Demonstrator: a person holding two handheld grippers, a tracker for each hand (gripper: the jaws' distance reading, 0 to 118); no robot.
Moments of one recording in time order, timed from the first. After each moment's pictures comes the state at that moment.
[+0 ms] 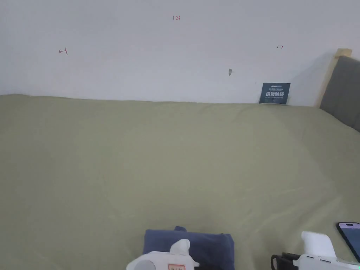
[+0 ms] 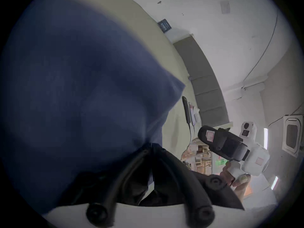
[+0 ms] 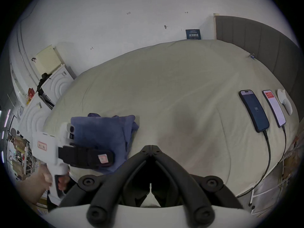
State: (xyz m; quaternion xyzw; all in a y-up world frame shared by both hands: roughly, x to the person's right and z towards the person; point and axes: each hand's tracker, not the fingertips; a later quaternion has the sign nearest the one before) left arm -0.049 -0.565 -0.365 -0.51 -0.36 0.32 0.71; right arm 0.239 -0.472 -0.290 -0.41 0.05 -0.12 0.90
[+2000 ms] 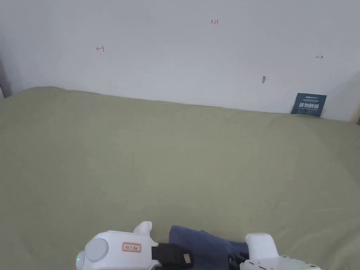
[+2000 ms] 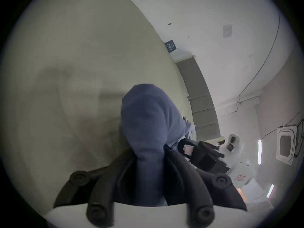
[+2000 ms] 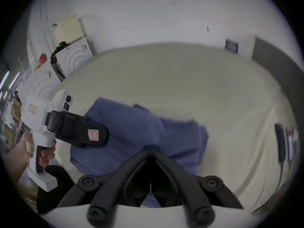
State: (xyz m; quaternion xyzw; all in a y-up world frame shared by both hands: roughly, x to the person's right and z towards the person) left arm -0.219 -0.536 -0.406 -0.48 -0.33 0.35 0.73; right arm 0.074 -0.479 -0.333 -0.35 0.14 0.01 0.92
